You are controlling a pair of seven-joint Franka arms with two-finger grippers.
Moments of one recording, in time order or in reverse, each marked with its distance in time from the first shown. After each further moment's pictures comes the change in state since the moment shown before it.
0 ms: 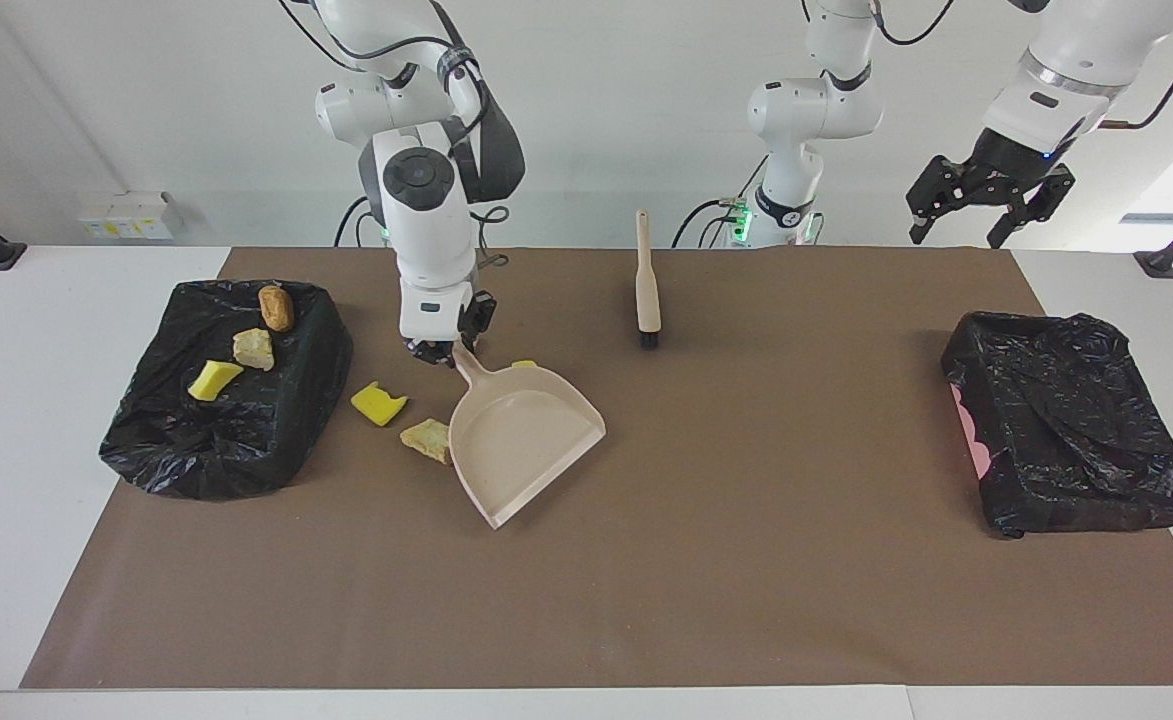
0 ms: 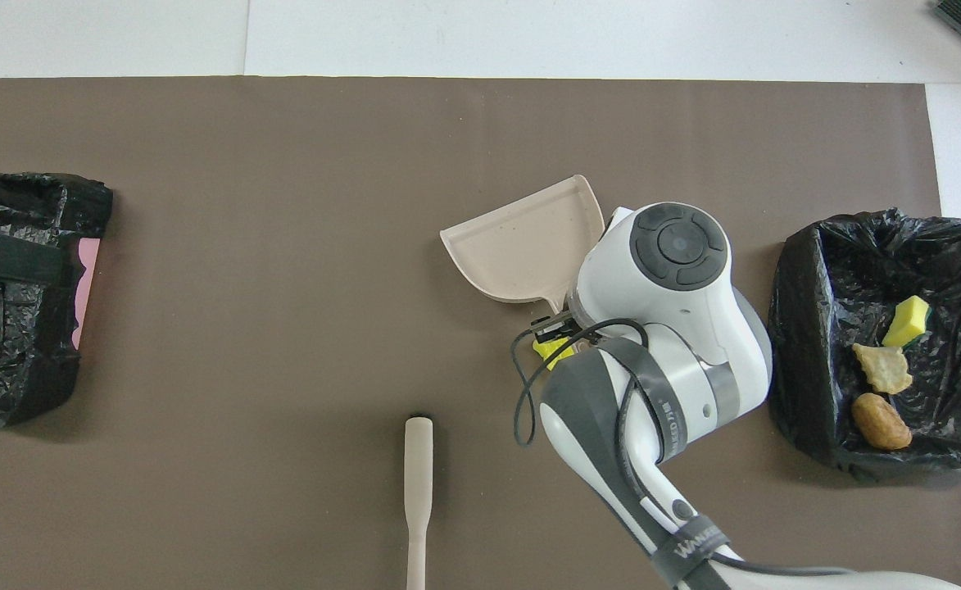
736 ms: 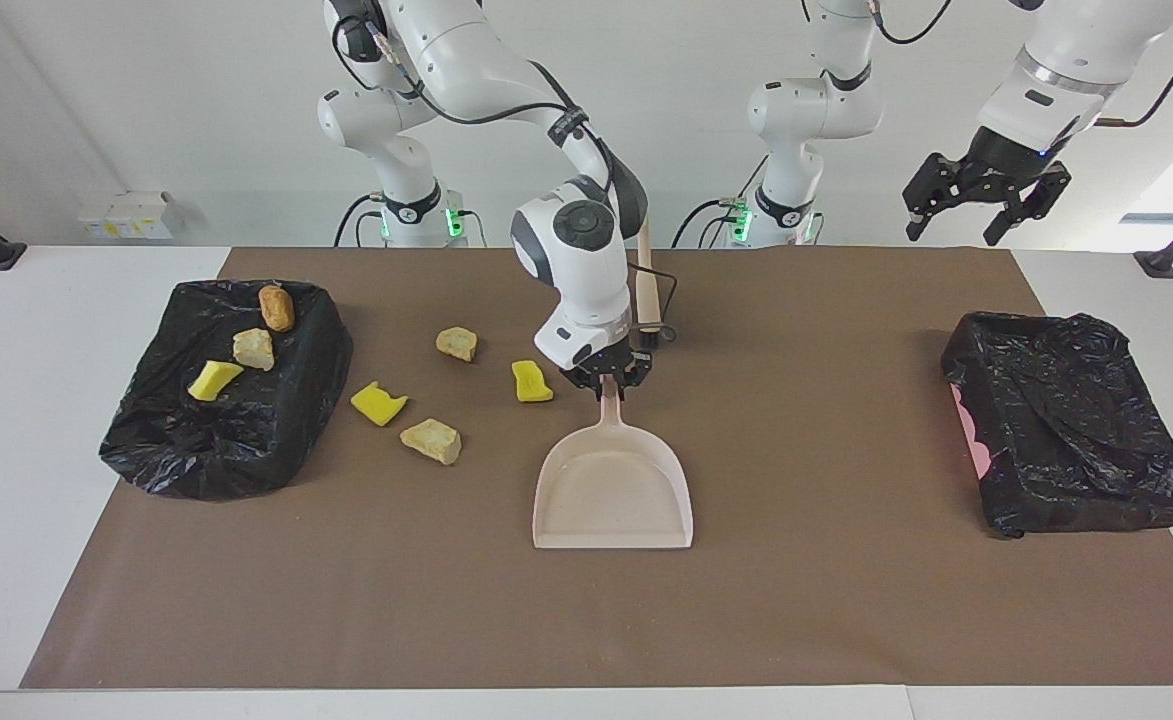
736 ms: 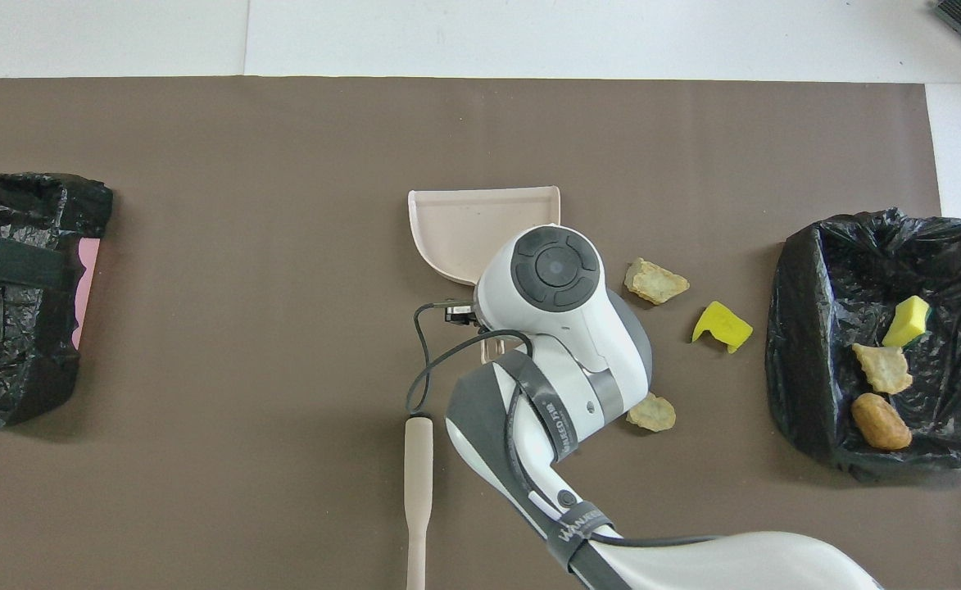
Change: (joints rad) left arm -0.006 -0.003 -0.008 0.000 0.007 -0.013 -0.005; right arm 0.156 0.265 0.000 0.154 0.019 0.268 0.468
